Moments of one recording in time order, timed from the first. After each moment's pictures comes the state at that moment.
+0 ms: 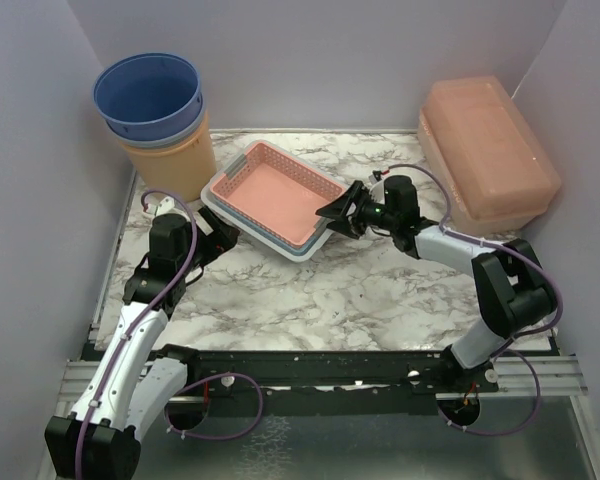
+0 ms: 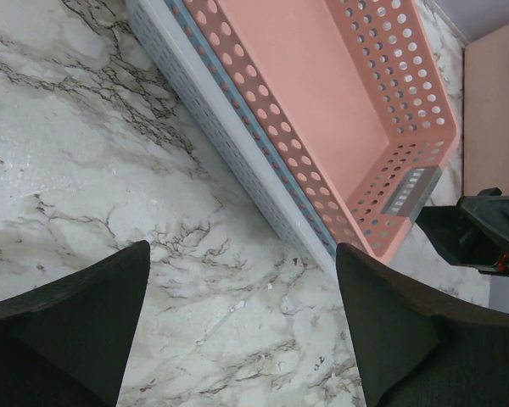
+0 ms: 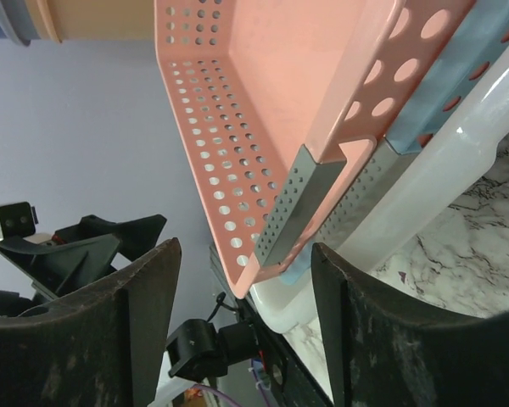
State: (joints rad) left arm -0.19 0.79 0.68 -0.40 0.05 -0.73; right arm 0.42 1.62 0.88 0.34 -0.55 1.10
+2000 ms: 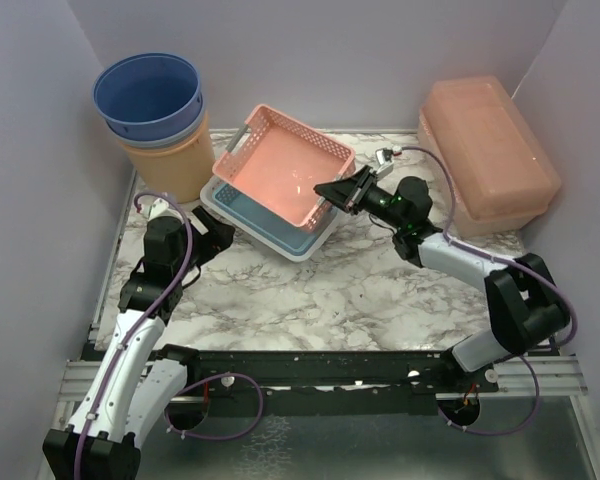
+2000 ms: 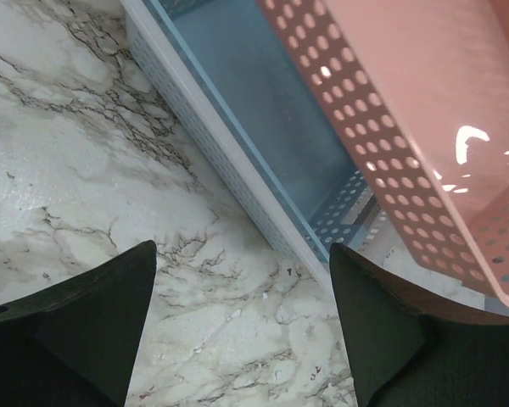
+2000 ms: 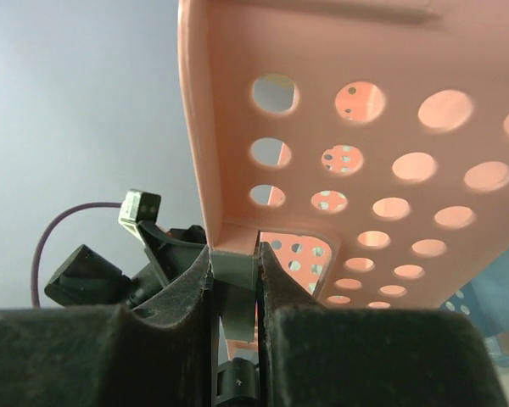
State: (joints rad) left arm -0.19 0.73 0.69 -0.41 0.01 -0.72; right arm 0.49 1.57 0.83 0.83 -0.48 1.23
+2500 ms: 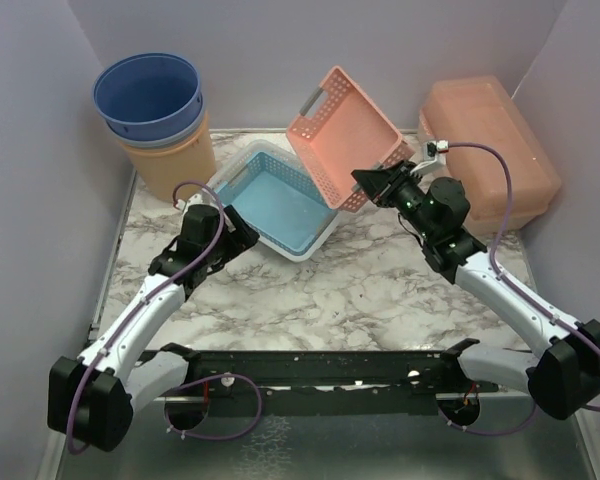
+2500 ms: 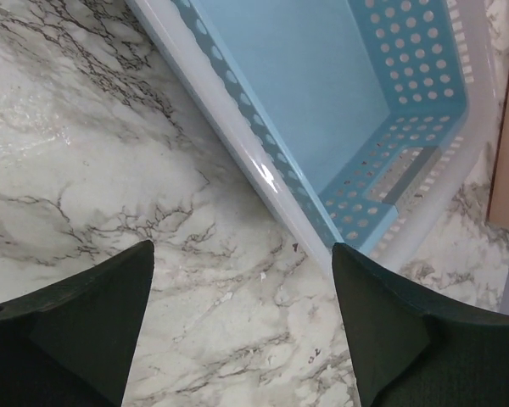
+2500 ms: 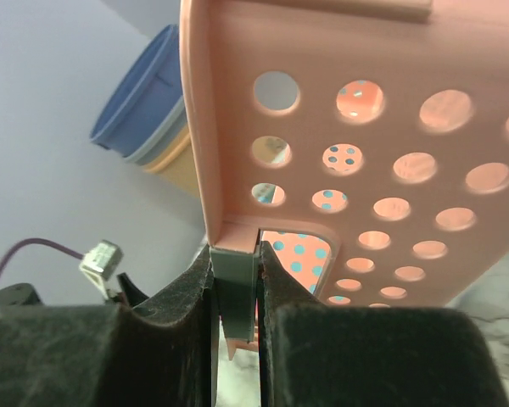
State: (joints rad) left arm -0.32 0.98 0.70 -0.36 -0.01 -0.81; right arm 0.49 1.17 0.86 0.38 -0.10 0.77
